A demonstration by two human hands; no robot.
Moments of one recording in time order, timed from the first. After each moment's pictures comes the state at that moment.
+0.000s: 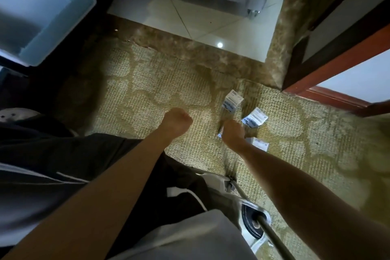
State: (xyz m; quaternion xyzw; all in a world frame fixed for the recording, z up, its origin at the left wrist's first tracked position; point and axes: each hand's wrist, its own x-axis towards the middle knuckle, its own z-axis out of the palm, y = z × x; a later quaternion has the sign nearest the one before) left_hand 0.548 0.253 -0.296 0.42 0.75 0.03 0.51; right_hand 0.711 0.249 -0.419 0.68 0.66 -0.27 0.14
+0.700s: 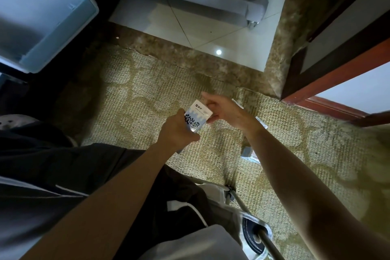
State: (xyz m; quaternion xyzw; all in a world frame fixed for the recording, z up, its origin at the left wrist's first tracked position) left_hand 0.549 0.252 -0.293 0.51 0.75 0.02 0.42; right_hand 0.689 0.325 -0.331 0.51 0.43 -0.73 -0.13
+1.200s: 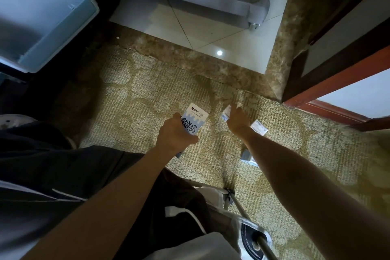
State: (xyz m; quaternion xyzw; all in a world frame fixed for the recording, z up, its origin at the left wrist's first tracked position) left_hand 0.549 0.252 -0.299 0.47 0.78 0.02 0.41; right_hand 0.723 0.320 -0.429 0.70 0.64 -0.31 0.08
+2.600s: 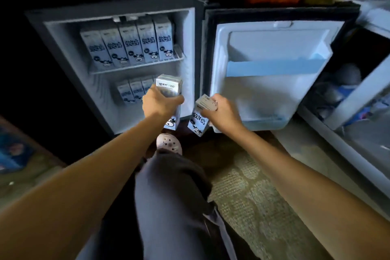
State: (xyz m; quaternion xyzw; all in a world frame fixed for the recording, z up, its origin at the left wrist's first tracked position) left_hand 0.142 0.191 -0.143 0.06 0.87 0.48 0.07; right_hand 0.236 0.314 -0.161 0.24 0.88 -0.40 -0.11
